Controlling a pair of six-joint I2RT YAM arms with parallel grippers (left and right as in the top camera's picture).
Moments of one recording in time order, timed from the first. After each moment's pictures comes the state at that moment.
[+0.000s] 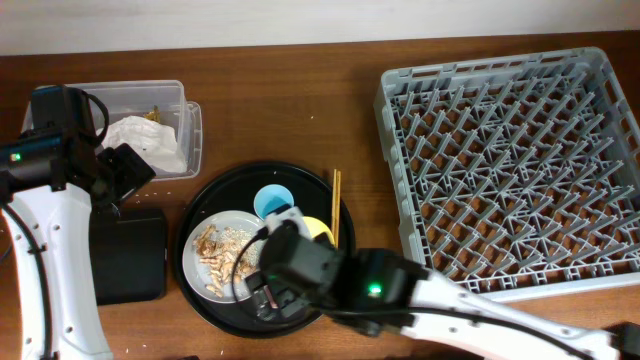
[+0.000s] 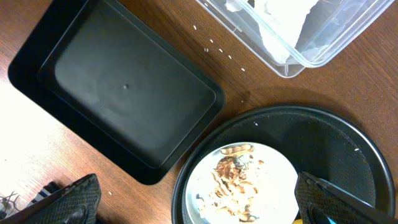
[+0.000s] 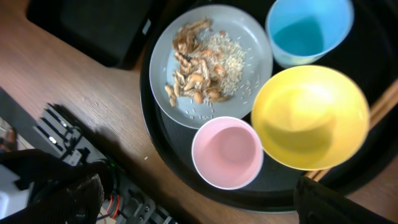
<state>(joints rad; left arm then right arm) 0.22 1.49 1.62 -1.41 -0.17 -0.52 1.15 1.46 1.34 -0.84 0.05 0.63</state>
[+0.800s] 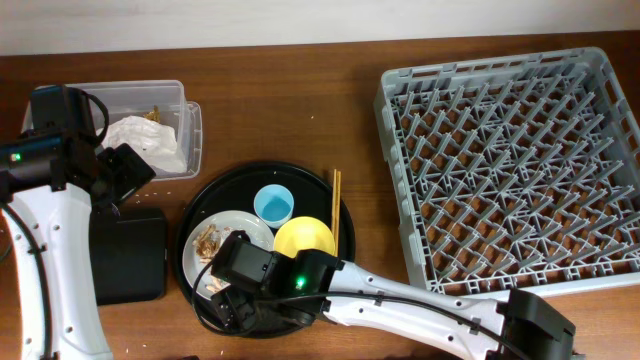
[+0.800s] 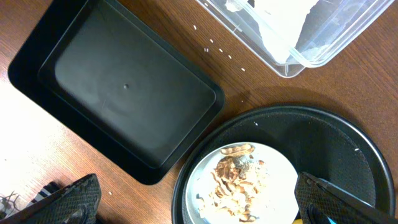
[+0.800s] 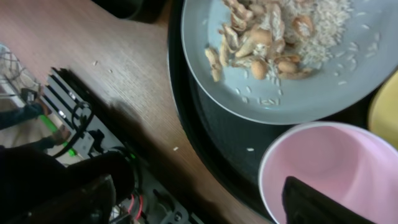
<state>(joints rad) 0.22 1.49 1.62 -1.41 -0.17 -0.52 1.18 1.72 1.35 -0.68 -0.17 0.67</state>
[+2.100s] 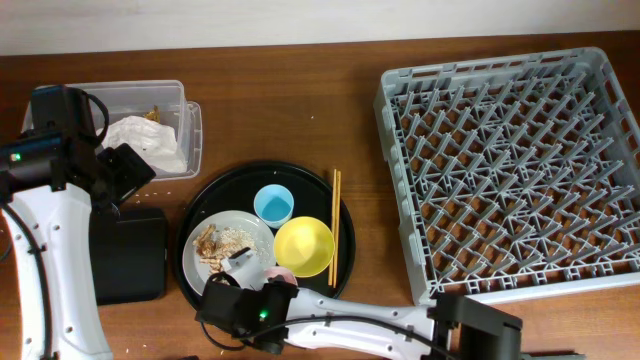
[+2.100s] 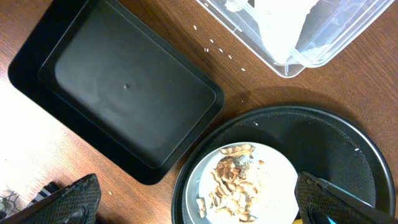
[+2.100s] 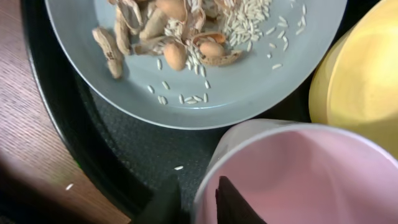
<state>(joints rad) 0.22 1.49 1.62 -1.41 -0.17 -0.52 1.30 1.89 1.35 -0.73 0.21 0.75</state>
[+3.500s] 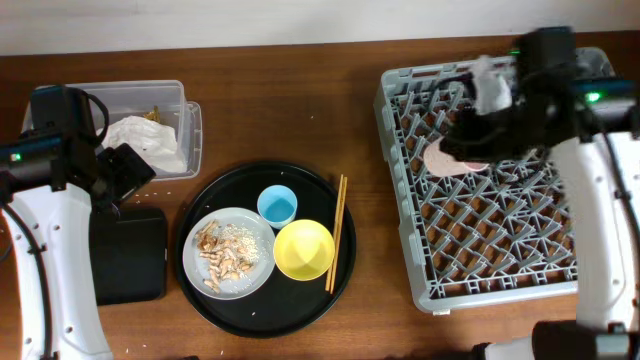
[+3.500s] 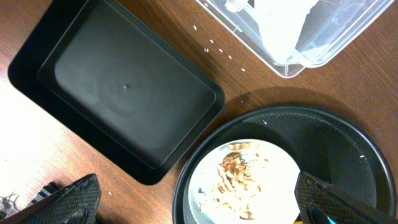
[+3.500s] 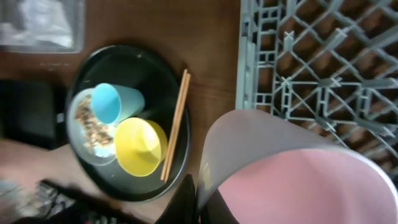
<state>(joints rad) 0.22 1.49 1.62 -1.41 -0.17 -0.52 -0.02 1.62 1.83 -1.46 -0.47 0.00</state>
